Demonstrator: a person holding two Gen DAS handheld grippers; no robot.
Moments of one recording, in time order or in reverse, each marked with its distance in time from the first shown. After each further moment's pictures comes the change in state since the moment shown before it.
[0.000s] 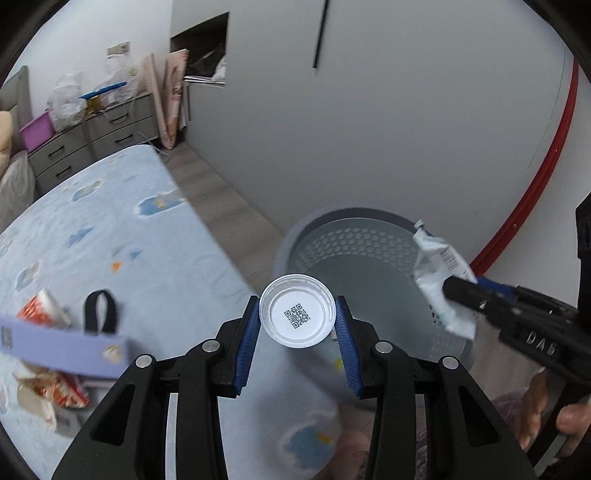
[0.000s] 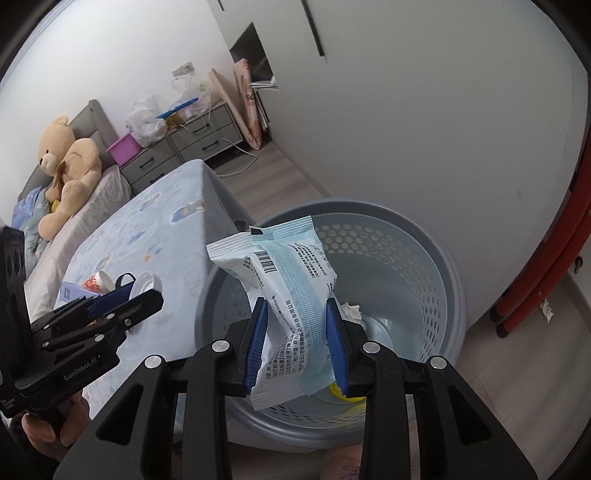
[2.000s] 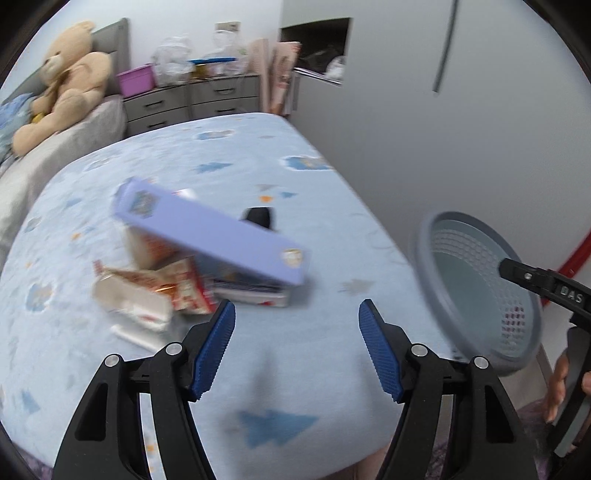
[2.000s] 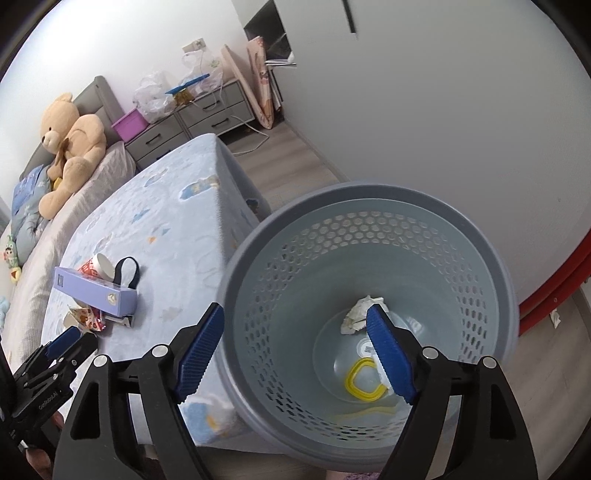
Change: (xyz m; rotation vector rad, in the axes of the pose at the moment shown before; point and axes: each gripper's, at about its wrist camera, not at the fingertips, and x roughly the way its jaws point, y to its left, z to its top) left arm -0.058 0.096 -0.081 -0.298 -0.036 0.288; right arm 0.037 0.041 0.005 -0.067 0.074 0.020
